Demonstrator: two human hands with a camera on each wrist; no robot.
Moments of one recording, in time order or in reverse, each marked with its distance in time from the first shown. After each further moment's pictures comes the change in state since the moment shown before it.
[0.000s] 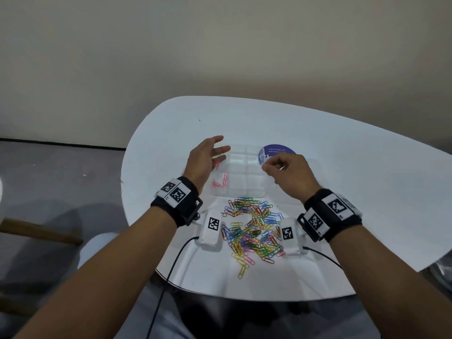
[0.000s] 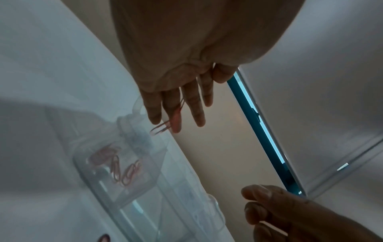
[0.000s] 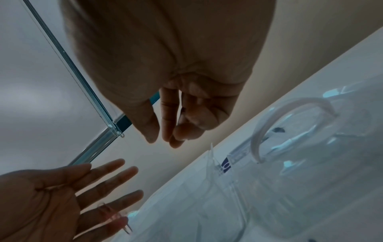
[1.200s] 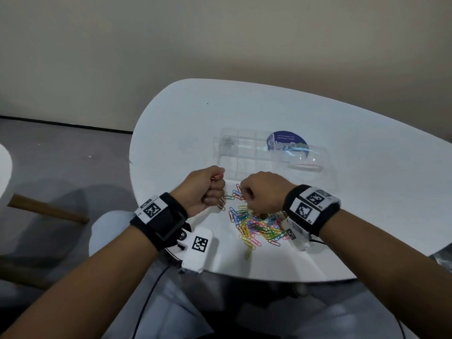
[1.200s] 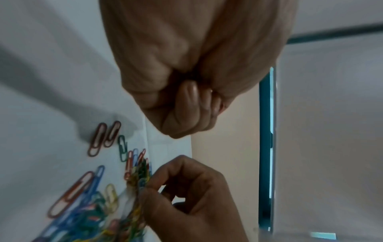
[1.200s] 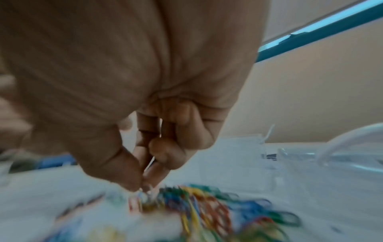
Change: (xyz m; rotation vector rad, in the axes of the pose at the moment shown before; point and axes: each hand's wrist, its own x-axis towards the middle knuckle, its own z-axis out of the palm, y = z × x) left_hand -0.057 -0.034 -0.037 -0.196 -0.239 -0.480; right_hand -0.037 -0.024 0.054 -0.804 -0.687 -0.272
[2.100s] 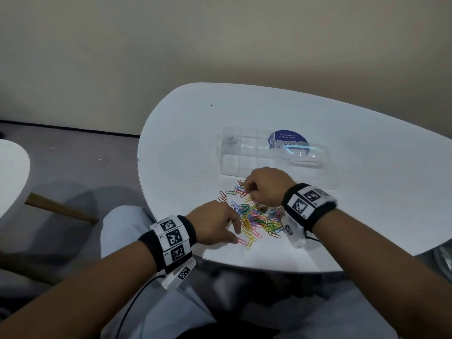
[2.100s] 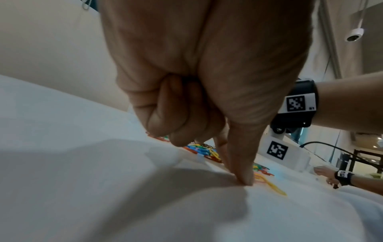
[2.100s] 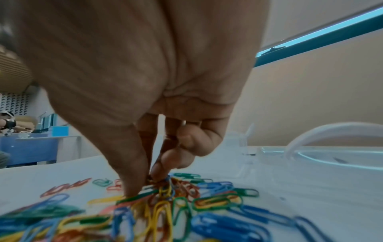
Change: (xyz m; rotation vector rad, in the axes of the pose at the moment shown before) left_hand -0.037 -0.052 0.007 1.592 -0.160 0.326; right_hand -0.011 0.000 0.006 0.018 0.084 0.070
